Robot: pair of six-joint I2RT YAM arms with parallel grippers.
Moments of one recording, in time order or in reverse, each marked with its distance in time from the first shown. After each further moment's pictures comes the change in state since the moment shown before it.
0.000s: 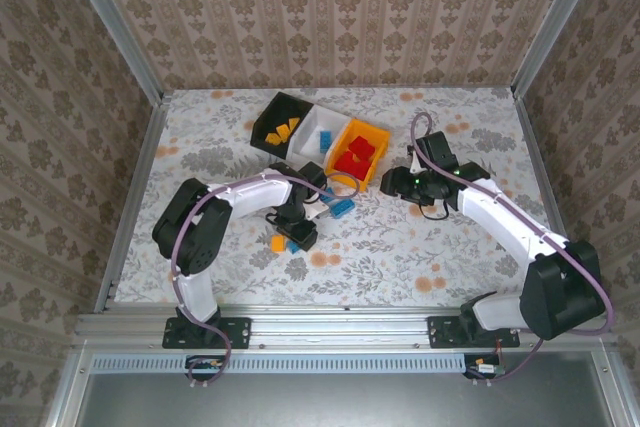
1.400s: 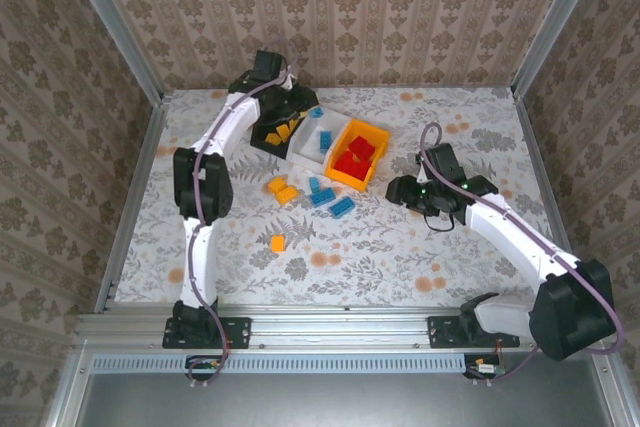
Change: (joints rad) left arm 0.401 0.485 1.023 0.264 0.388 -0.701; right arm 0.000 -0.115 -0.105 0.011 0.018 0.061
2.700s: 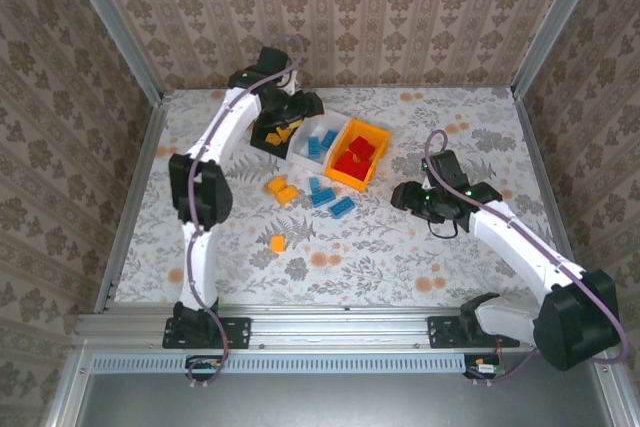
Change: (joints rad) left arm -0.046 -0.155 -0.043 -0.297 -0.129 0.200; right arm 0.005 -0.024 -0.037 -0.034 0.042 0.021
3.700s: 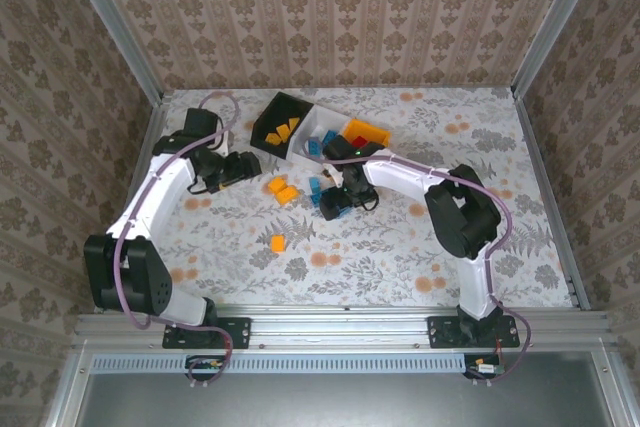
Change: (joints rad) left arm 0.227 -0.724 -0.933 0.066 -0.130 0.095; right arm 0.312 0.820 0.661 -0.225 0.065 -0.505
